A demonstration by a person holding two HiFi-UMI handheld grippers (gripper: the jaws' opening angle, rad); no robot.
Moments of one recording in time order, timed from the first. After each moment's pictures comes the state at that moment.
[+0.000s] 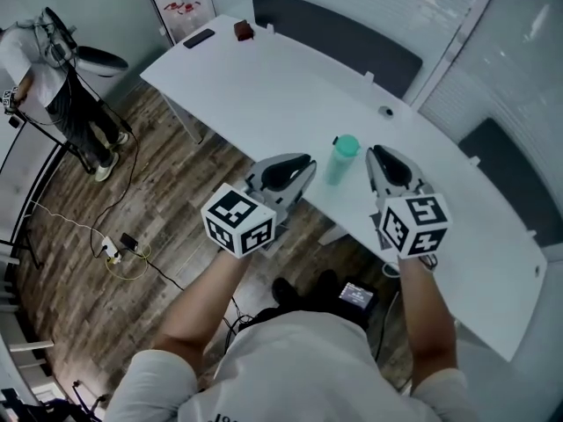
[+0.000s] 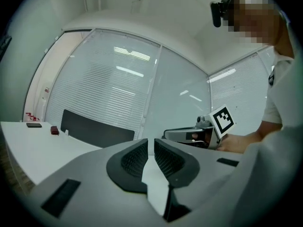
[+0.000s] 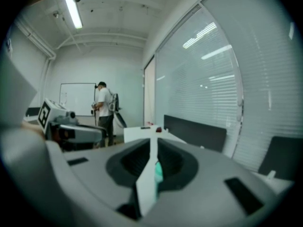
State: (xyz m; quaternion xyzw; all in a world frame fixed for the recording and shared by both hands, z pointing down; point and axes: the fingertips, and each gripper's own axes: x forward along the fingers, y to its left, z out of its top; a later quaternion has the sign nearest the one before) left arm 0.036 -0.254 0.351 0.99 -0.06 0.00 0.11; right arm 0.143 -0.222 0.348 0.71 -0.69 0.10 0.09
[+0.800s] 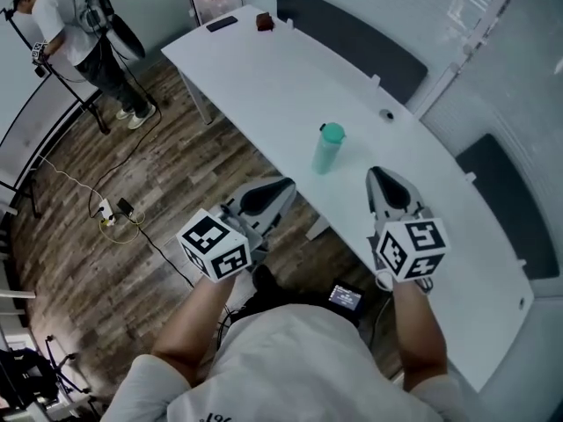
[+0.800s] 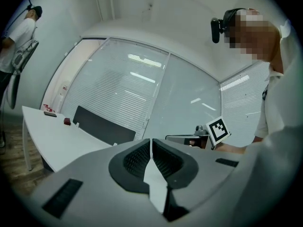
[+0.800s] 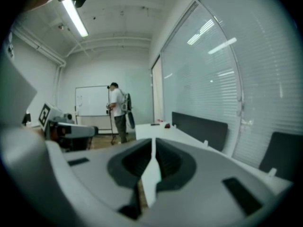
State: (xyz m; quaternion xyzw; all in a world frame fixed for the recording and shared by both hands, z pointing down) left arm 0.009 -0.161 0.340 0.98 -0.14 -0.04 0.17; right arm 0.154 -0.139 0.345 0.66 -0.74 0.11 0.09
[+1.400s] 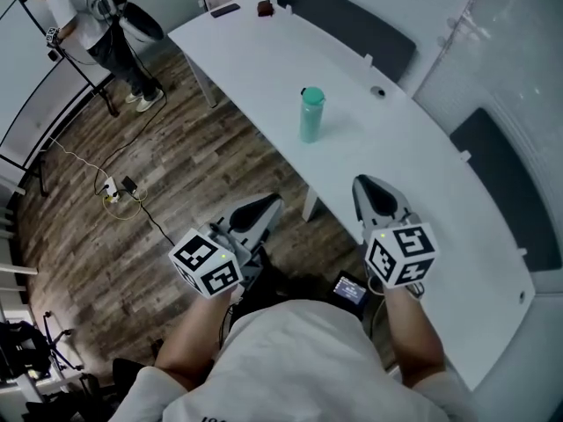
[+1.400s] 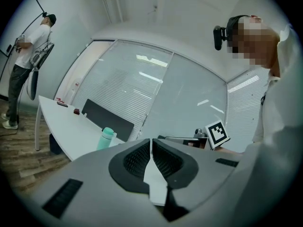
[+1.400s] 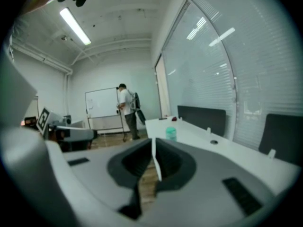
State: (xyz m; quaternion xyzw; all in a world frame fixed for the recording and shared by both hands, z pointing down) left arm 0.012 -0.033 0.367 0.96 -0.20 -0.03 0.21; right arm 0.159 -0.029 0.378 0.62 -0.77 0.15 0.08
